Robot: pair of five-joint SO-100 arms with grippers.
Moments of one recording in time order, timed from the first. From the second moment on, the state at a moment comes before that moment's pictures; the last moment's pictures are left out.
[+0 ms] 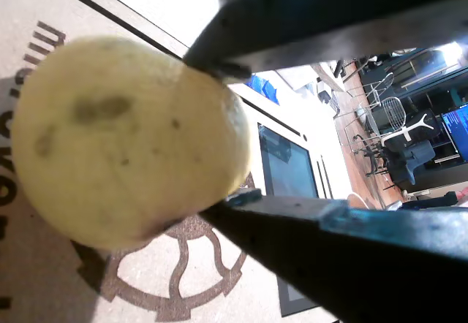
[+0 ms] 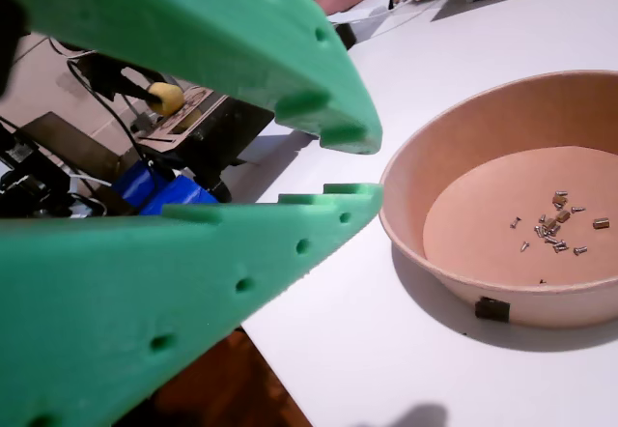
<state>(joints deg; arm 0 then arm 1) -18.9 95.3 116.1 54.1 -16.4 3.0 185.7 172.9 57.9 -0.4</state>
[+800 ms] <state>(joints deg) -16.9 113.4 116.3 64.0 -16.9 3.0 185.7 172.9 57.9 -0.4</state>
